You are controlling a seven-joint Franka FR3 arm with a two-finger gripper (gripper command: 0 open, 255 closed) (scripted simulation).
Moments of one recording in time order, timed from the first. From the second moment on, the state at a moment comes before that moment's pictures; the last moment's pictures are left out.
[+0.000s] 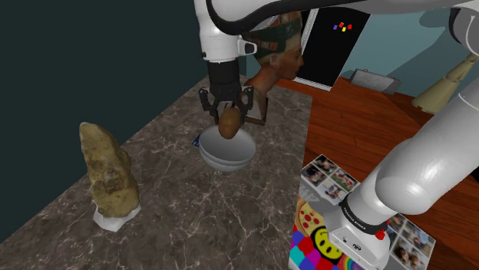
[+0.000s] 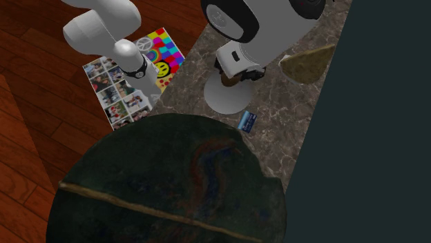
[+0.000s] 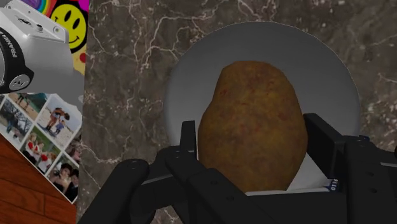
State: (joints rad) arm 0.06 -0.03 0.46 -1.94 0.15 1.62 1.32
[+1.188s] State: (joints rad) arm 0.07 0.00 0.47 -2.04 0.14 1.75 1.31
